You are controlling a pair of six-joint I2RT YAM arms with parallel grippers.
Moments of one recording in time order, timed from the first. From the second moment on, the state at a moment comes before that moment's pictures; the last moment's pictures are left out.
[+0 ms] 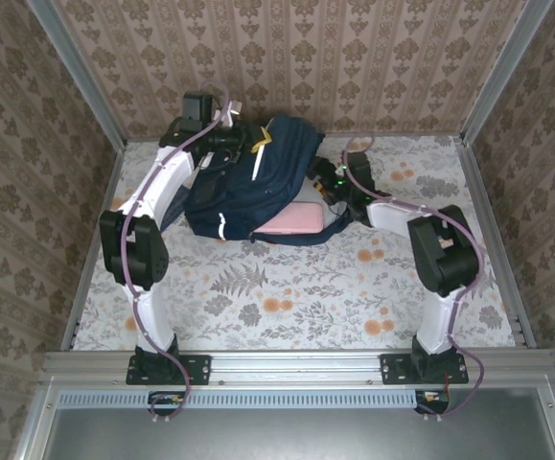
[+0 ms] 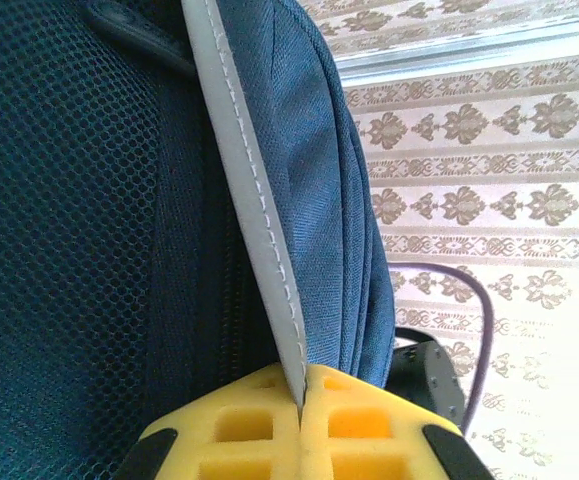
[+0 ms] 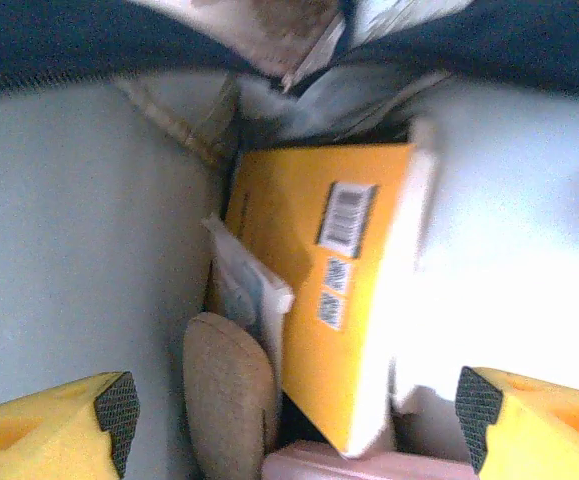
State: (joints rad) left arm -0.31 1.96 1.86 -0.47 0.88 -0.92; right arm 0.30 1.87 1.14 0.32 -0.31 1.12
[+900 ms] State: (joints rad) left arm -0.48 1.92 1.84 -0.72 0.73 -0.61; right arm 0.25 1.37 1.05 -0.28 0.17 0.76
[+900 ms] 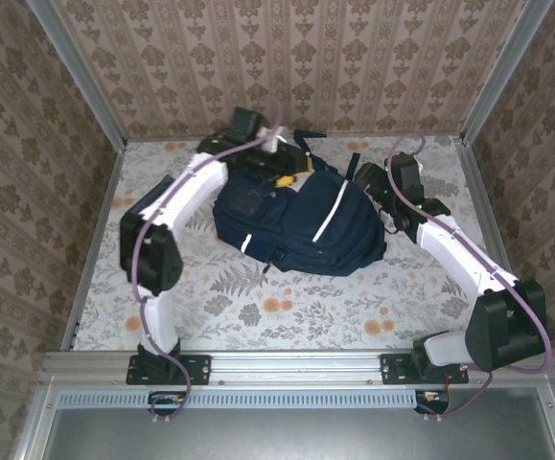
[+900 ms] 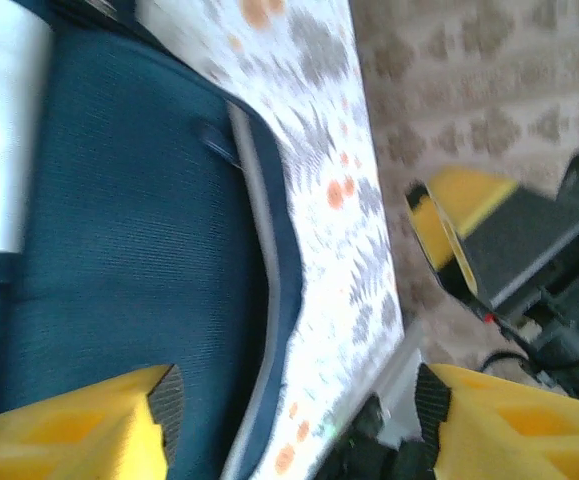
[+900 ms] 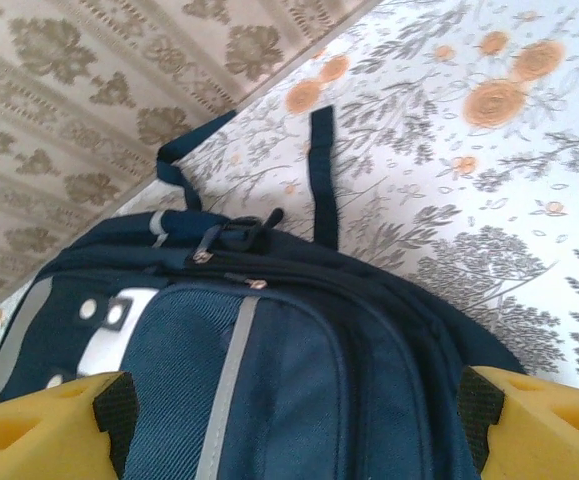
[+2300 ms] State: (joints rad) left arm 0.14 2.55 2.38 -1.16 0.01 -0.25; right arm 0.55 1.54 1.17 -0.31 -0.20 0.57
